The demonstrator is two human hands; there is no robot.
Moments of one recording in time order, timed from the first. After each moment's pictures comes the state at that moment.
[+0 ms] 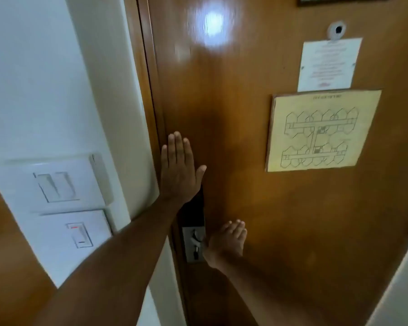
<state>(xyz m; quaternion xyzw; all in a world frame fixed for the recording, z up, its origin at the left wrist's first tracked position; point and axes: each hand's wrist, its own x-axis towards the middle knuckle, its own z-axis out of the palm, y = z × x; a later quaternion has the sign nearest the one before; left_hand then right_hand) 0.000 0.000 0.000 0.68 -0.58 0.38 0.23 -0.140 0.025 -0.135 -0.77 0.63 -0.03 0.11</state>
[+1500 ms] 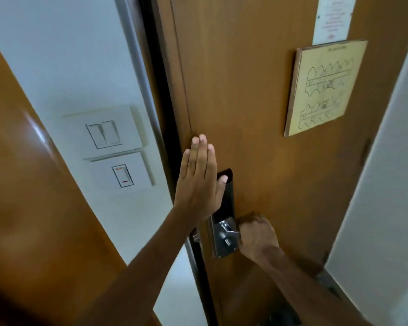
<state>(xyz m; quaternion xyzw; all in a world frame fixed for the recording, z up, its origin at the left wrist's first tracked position) -0.058 0.190 -0.050 0.48 -0.71 0.38 0.35 -0.221 0.184 -0.167 -0.82 0.56 -0.05 -0.06</state>
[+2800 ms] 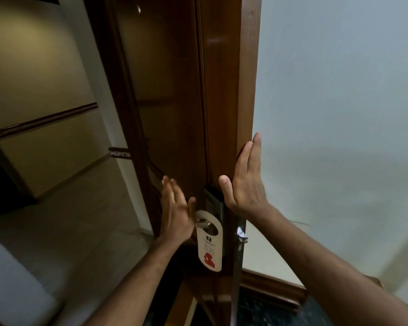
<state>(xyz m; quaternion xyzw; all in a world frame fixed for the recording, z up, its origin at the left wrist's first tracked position) -0.327 0.308 -0.149 0.28 -0.88 -0.21 0.31 -0.453 0.452 -0.072 -0.50 0.68 -0.43 -0.32</state>
